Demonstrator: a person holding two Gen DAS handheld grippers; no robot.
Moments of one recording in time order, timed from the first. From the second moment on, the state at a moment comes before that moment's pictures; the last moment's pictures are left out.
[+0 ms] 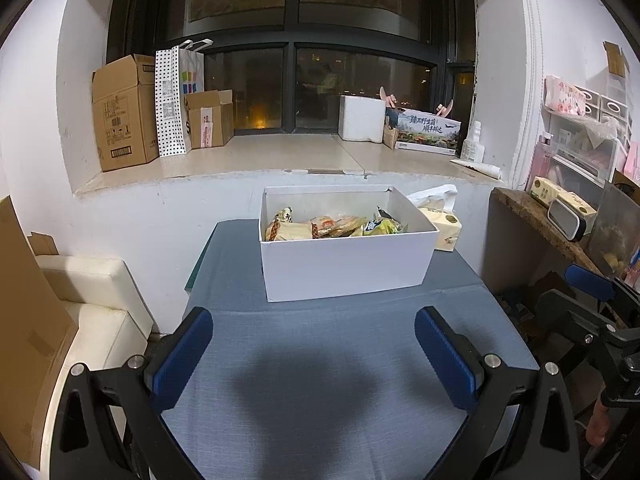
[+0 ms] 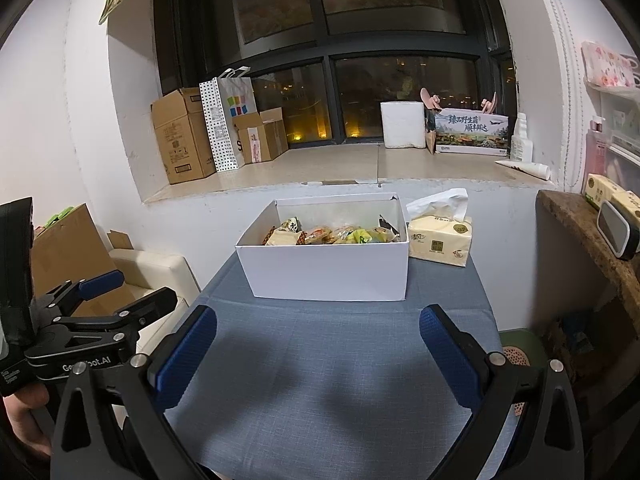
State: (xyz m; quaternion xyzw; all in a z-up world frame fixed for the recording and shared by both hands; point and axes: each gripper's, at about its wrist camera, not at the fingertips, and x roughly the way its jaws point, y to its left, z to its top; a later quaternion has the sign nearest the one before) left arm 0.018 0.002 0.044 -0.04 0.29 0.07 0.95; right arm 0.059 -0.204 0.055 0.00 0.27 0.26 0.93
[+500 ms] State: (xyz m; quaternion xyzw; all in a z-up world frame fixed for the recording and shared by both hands) left arm 0.019 0.002 0.044 -0.04 0.29 0.07 0.95; right arm 0.058 -0.203 0.053 -0.01 0.27 0.26 0.93
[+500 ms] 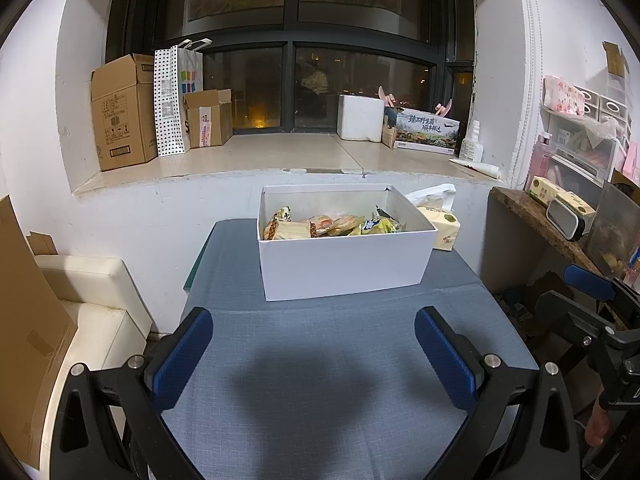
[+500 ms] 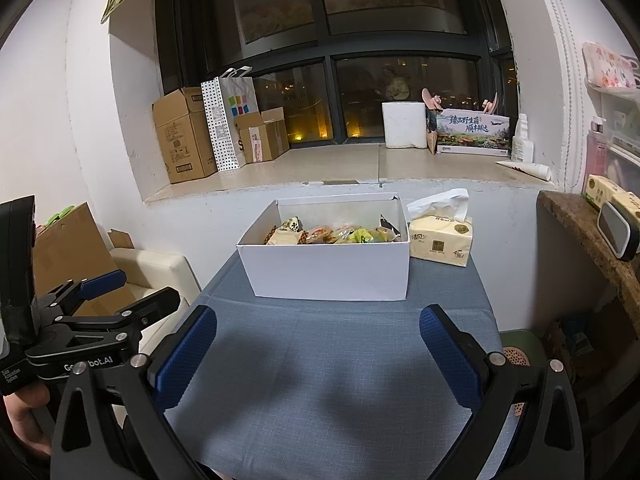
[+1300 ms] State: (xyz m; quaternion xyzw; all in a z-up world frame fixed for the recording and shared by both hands) left arm 0.019 0.001 0.041 -0.04 0.29 0.07 0.95; right arm 0.057 -0.201 0.051 -0.01 0.27 0.26 0.93
